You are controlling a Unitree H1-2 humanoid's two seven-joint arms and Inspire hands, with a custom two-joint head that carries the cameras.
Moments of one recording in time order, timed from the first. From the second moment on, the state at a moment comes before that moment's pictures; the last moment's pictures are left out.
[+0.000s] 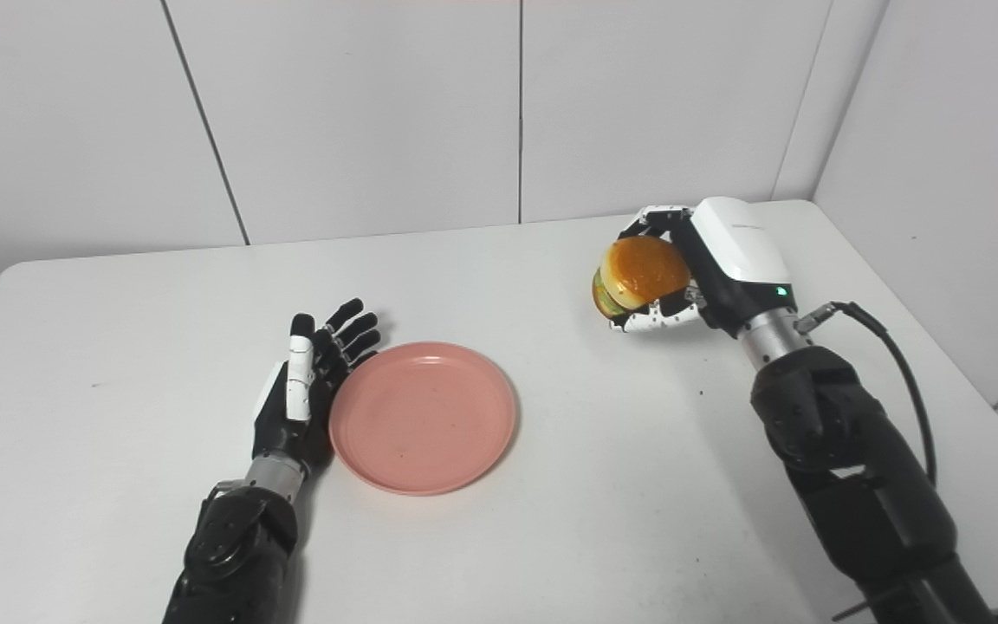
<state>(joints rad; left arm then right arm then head) -0.34 -0.11 0.00 0.32 -0.16 0.02 -0.11 -0.42 -0.52 0.10 -0.05 -0.56 0.01 0.04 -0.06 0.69</state>
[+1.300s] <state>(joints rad) -0.34 -0.15 -0.01 0.37 -0.14 -0.06 -0.08 -0.52 -0.29 0.37 0.00 -0.62 -0.06 0.23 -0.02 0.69</state>
